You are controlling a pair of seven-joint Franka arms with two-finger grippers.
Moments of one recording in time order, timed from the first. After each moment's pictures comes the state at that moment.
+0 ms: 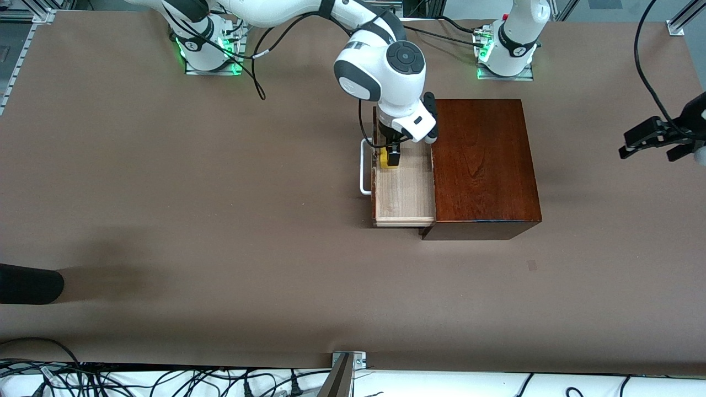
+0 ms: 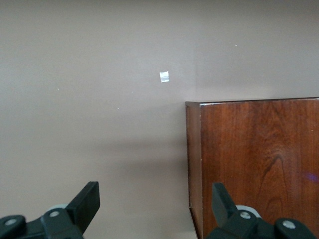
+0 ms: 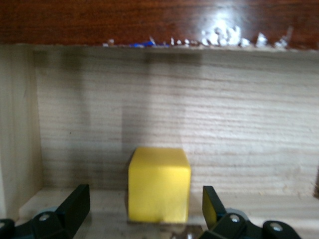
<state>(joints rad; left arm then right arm) 0.01 0.06 0.06 -1.54 -0.02 1.59 0.08 0.73 0.85 0.38 -1.09 -0.33 1.91 -0.50</state>
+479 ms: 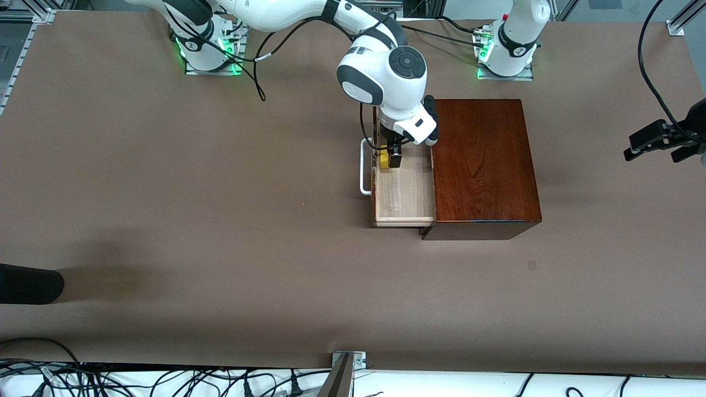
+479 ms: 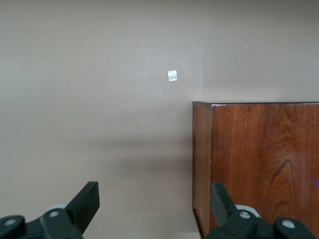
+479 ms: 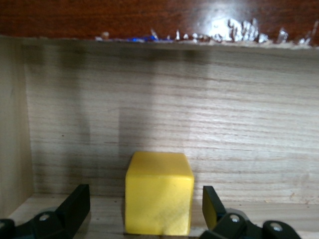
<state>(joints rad) 0.04 0.07 0.06 -1.54 -0.02 1.59 0.09 0.74 0.86 0.38 -1.09 -0.35 1.92 -0.50</state>
